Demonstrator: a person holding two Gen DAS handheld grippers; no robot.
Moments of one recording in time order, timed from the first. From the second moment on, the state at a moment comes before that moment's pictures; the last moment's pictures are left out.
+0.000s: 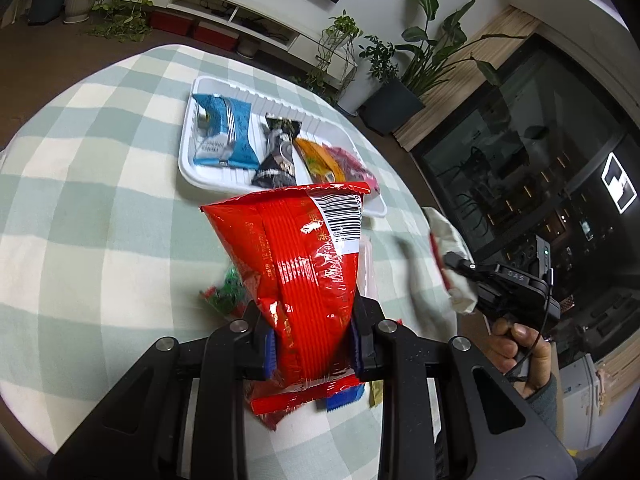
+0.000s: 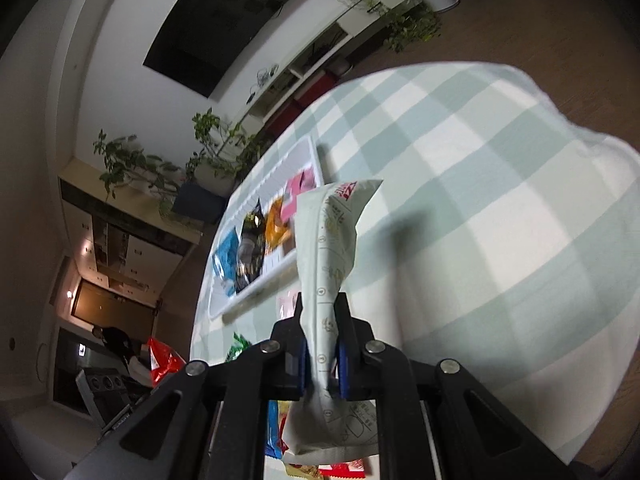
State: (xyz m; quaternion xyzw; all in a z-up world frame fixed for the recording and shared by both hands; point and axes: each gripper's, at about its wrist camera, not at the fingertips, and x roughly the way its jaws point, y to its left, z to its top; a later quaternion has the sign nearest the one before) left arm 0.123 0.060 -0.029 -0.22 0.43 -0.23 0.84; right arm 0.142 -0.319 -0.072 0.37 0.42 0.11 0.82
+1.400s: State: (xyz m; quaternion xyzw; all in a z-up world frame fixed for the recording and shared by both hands) left arm 0.329 0.007 -0.068 -0.05 0.51 -0.18 0.84; right arm 0.327 -0.189 -0.116 0.17 0.50 0.12 0.84
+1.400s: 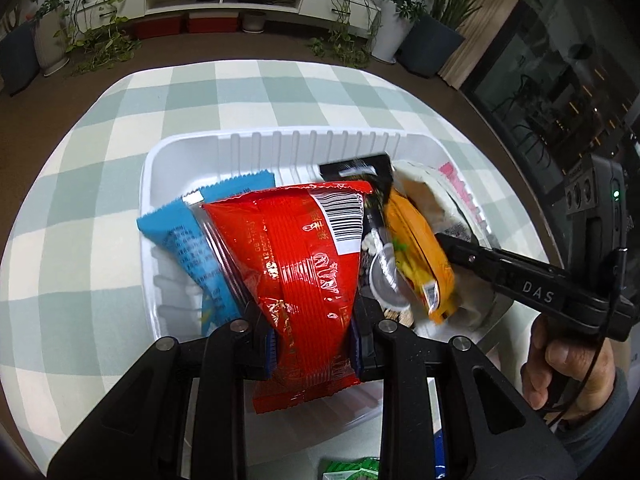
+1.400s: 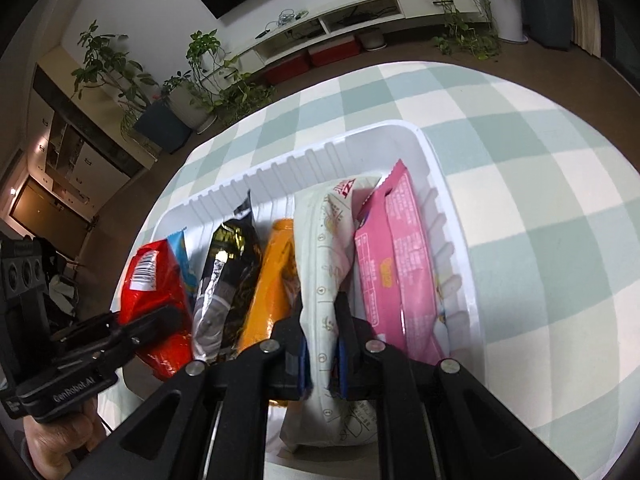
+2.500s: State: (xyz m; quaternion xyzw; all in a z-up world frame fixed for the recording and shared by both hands) left arm 0.292 0.009 -0.030 -0.06 0.47 -0.18 0.86; right arm 0.309 -0.176 -0.068 0.13 0.47 0.12 0.87
